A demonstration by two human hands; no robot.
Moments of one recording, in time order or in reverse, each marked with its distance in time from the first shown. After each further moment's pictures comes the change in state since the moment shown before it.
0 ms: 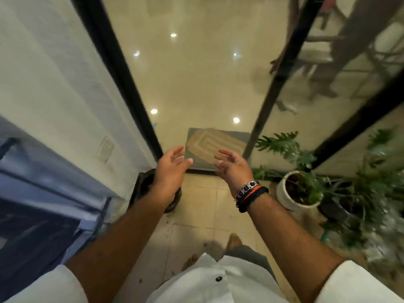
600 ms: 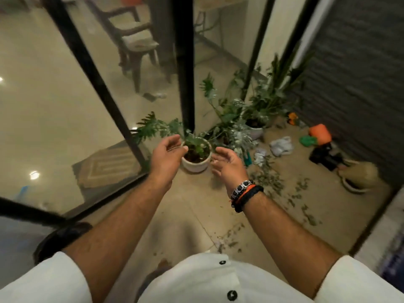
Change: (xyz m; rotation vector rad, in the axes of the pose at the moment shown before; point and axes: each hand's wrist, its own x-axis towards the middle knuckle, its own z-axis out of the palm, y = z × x) left_hand -0.172 0.010 0.289 0.108 -0.626 0.127; right_hand -0.199 0.032 -0.295 0.235 0.683 -0.152
